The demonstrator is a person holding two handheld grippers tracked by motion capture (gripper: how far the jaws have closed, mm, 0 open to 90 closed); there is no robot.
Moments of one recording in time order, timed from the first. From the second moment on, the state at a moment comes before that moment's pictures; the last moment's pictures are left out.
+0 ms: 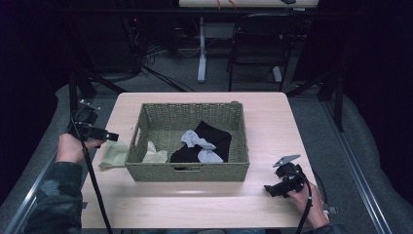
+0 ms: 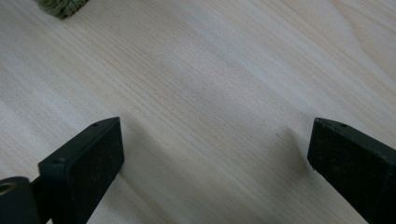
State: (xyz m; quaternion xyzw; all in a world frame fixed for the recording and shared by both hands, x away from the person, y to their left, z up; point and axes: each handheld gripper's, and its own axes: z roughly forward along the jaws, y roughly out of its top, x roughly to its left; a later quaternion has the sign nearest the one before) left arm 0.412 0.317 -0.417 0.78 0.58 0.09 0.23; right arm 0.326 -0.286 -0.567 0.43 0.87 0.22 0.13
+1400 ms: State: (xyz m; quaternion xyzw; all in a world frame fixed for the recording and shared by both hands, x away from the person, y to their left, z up) left arm 0.451 0.192 -0.466 0.86 0.49 0.05 0.17; right arm 0.325 -0.287 -0.567 0.43 0.87 0.22 0.13
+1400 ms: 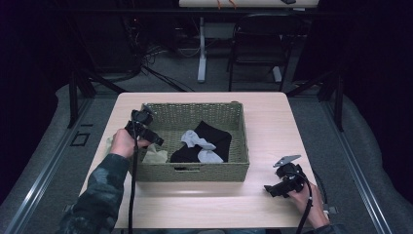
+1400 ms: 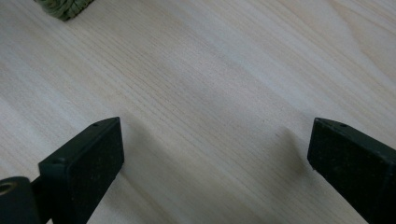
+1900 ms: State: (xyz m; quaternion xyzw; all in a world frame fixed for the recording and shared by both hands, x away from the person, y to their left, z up) left arm 0.456 0.190 -0.488 0.86 0.50 0.05 0.13; right arm 0.325 -0.287 -0.566 0.43 0.87 0.22 0.13
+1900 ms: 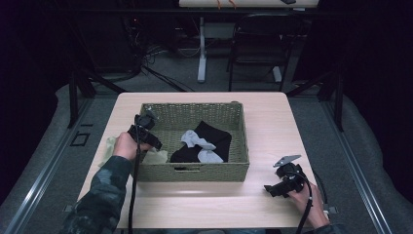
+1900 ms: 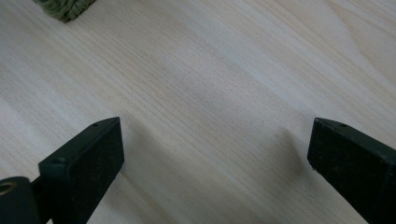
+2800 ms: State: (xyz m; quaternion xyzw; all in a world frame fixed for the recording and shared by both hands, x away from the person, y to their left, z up) left arm 0.442 0.187 -0.463 0.88 0.45 0.04 0.15; right arm 0.325 -0.288 -0.566 0.43 0.87 0.22 0.13
